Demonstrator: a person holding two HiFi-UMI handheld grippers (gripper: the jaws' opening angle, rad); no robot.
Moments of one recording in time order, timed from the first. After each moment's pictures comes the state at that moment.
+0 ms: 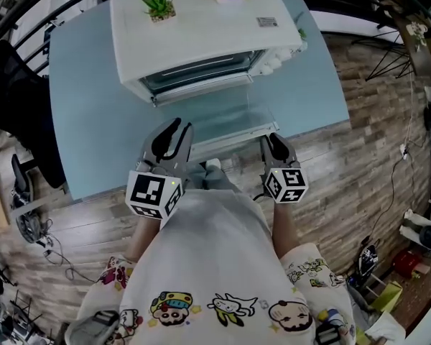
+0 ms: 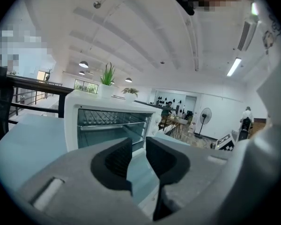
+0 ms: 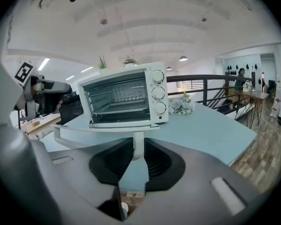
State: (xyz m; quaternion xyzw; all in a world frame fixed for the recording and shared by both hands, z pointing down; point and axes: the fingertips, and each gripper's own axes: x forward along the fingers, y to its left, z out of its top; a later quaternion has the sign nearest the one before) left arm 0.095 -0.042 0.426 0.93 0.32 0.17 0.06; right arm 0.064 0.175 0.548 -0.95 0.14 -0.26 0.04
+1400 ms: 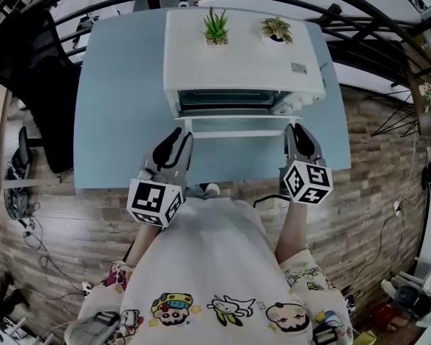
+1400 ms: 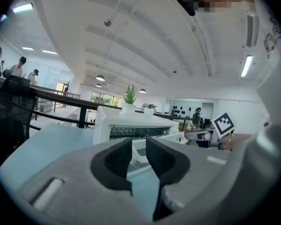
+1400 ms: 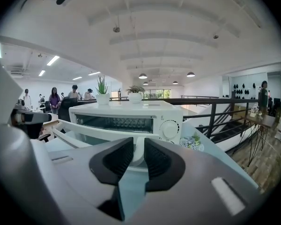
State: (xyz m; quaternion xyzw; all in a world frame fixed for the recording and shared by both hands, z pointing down) left arm 0.099 -0.106 0.393 0.97 0.21 0.12 0.08; right arm 0.170 0.154 0.419 -0.97 0.15 -0.18 -0.01
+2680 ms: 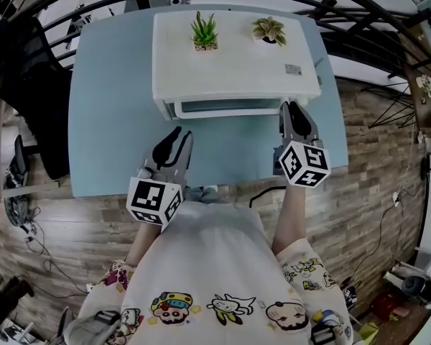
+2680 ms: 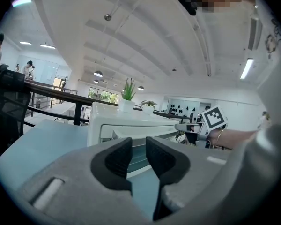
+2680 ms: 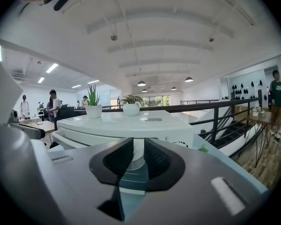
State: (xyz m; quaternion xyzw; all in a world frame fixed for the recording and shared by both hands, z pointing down) left arm 0.127 -0.093 0.396 0.96 0.23 0.13 0.08; right arm 0.229 0.142 0.392 -0.98 0.15 -0.14 0.01
